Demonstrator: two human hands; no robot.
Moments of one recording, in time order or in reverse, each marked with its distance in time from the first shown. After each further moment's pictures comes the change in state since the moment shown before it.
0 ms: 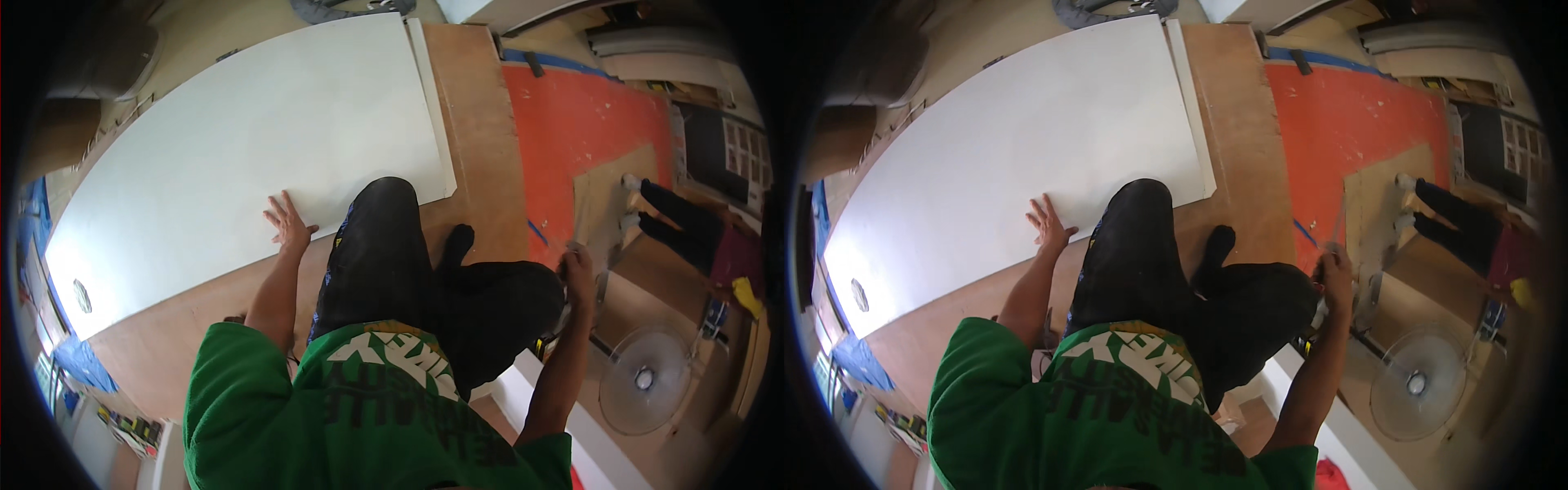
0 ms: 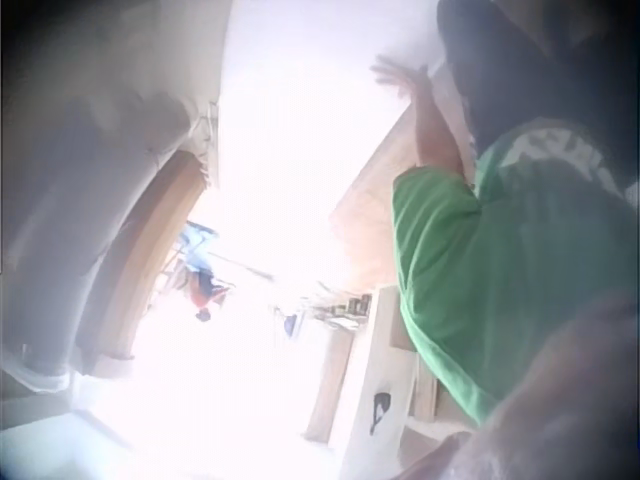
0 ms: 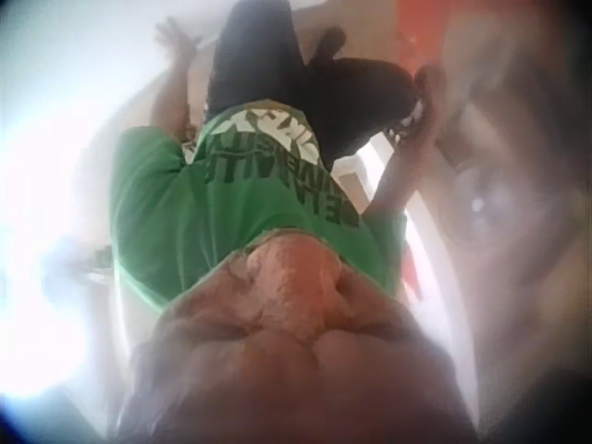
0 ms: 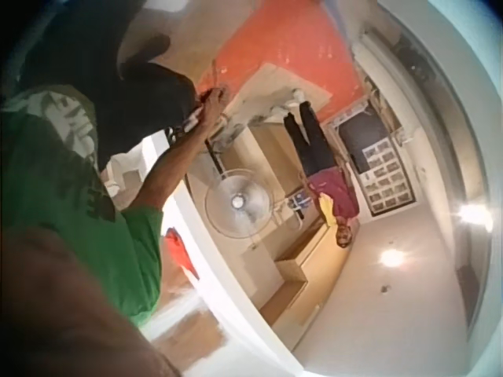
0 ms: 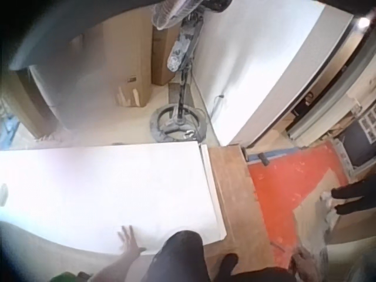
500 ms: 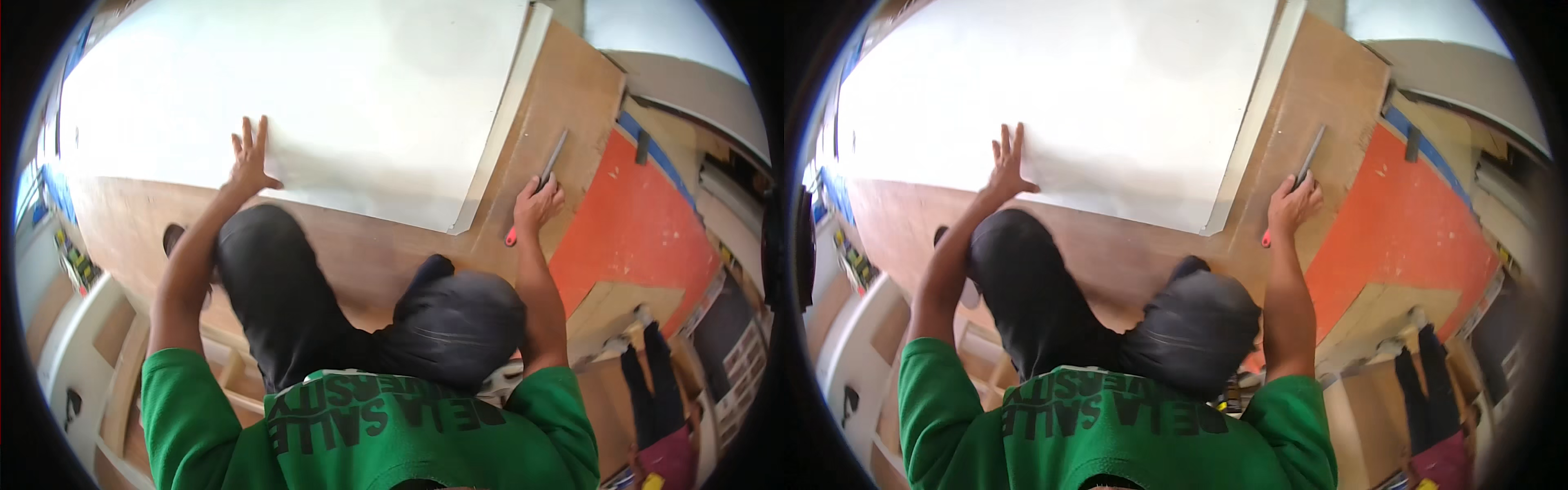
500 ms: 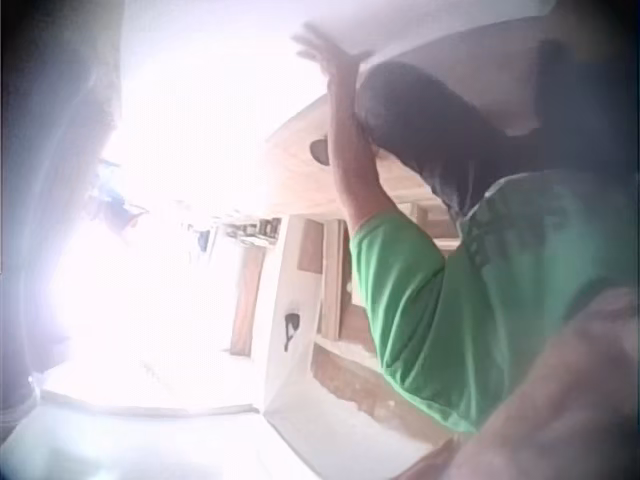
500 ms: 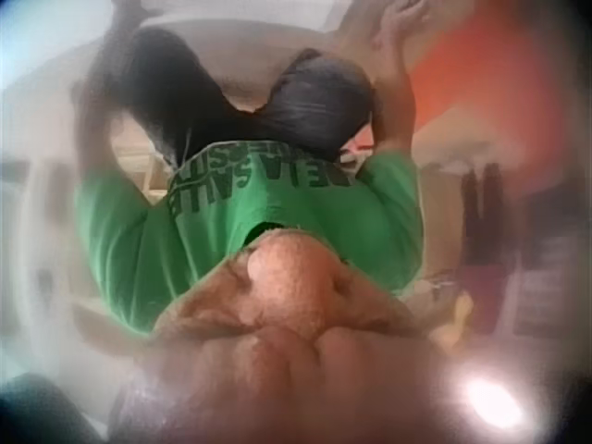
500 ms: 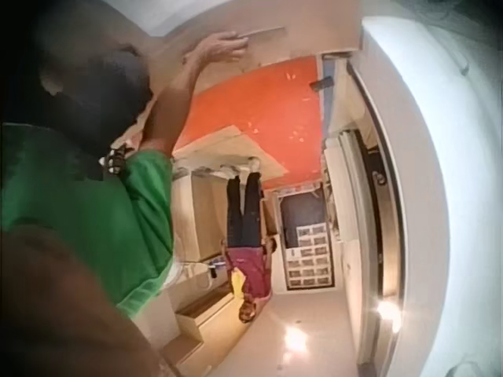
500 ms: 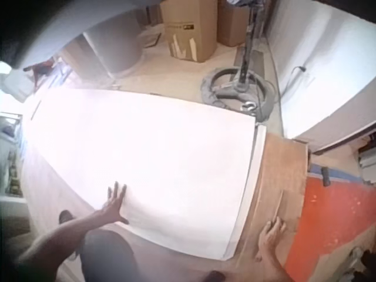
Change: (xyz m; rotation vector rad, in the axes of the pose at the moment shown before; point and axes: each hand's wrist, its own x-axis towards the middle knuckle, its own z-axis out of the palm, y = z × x) left_hand 0.020 -0.026 0.011 0.159 0.135 0.158; right_hand 0.347 0.076 0.249 -0.760 0.334 -0.959
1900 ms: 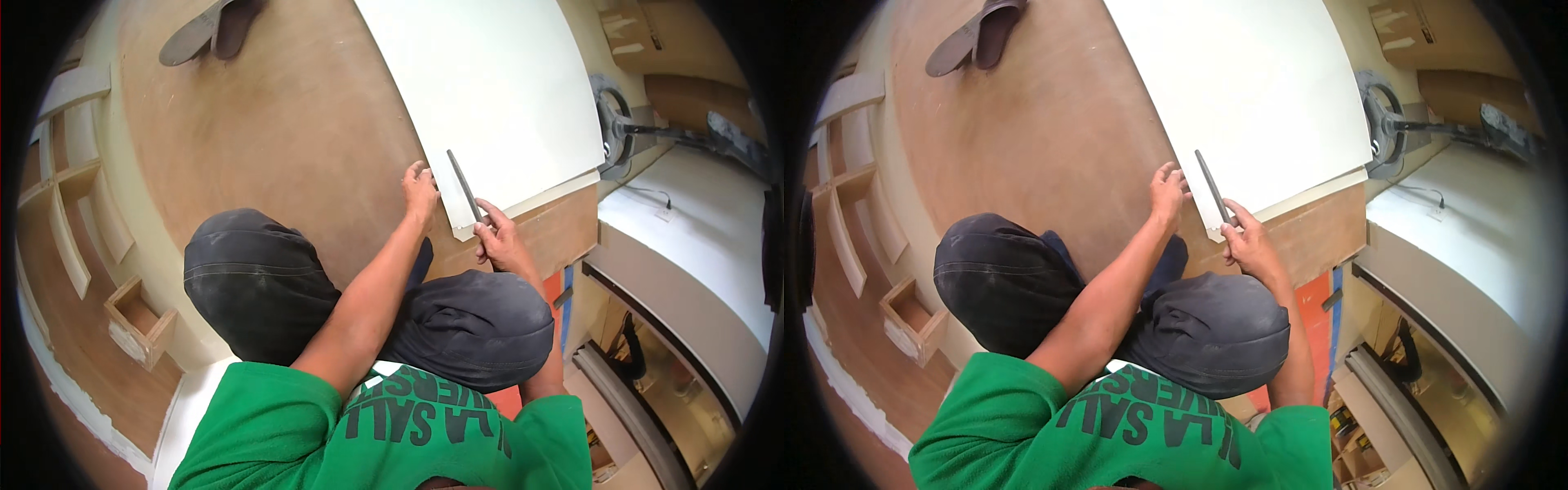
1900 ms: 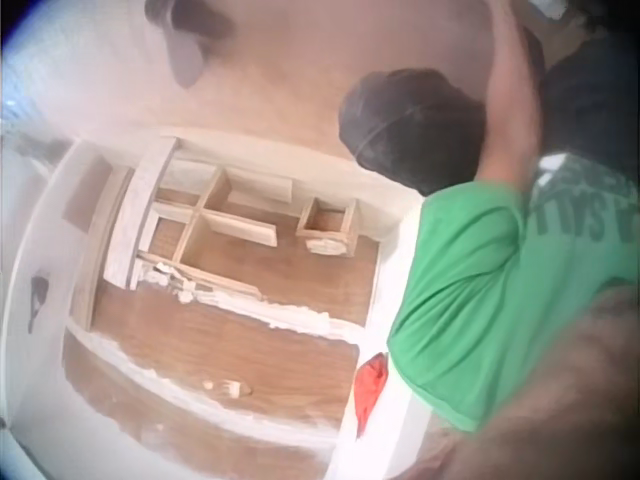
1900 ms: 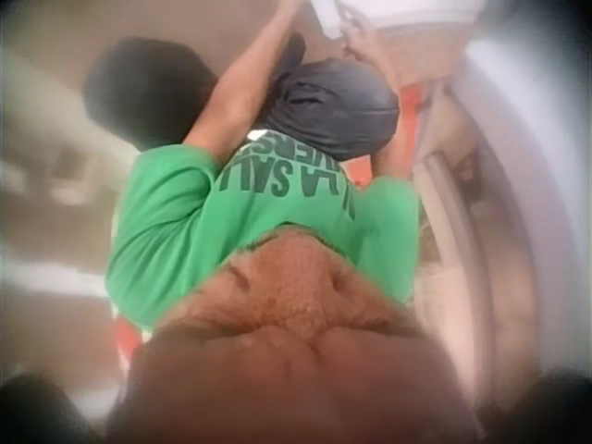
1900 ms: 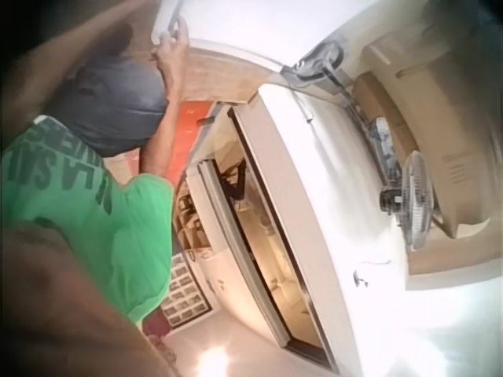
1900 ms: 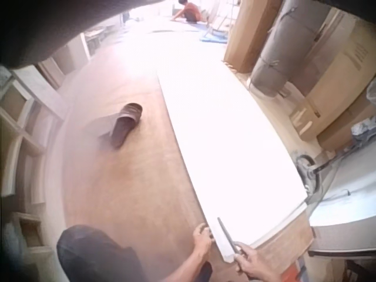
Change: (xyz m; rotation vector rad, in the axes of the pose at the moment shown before) left_hand -0.104 0.311 0.146 -2.475 0.812 -0.832; right_hand -0.018 -0.154 -0.184 0.508 -1.460 -0.534
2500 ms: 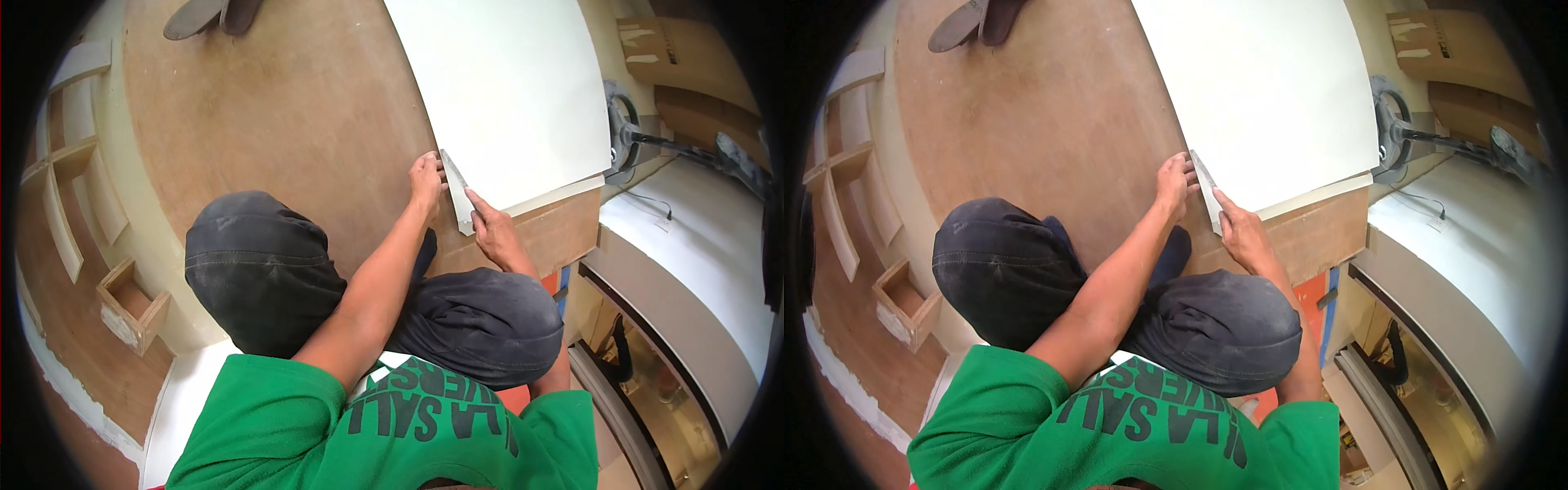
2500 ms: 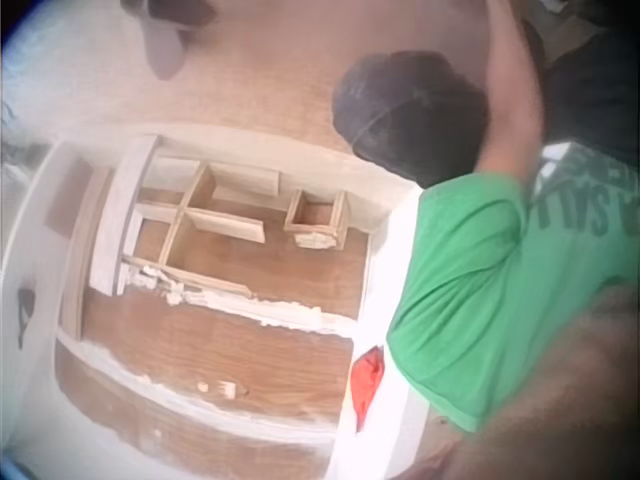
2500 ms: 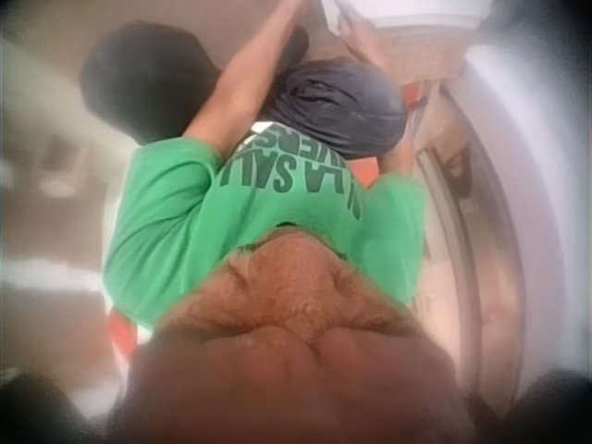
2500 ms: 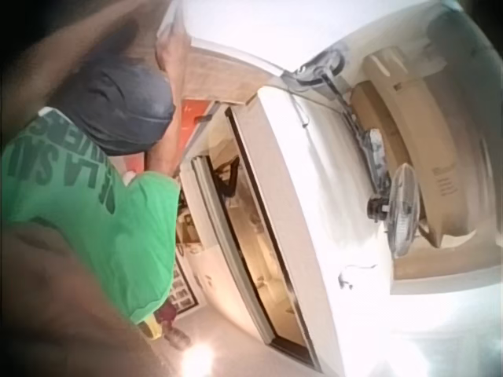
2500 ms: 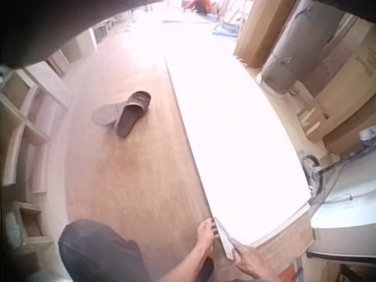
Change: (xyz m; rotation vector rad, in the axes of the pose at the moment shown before) left_hand 0.015 -0.006 -0.008 -0.052 -0.025 -0.082; right_hand 0.025 0.004 0.019 -0.647 0.020 -0.240
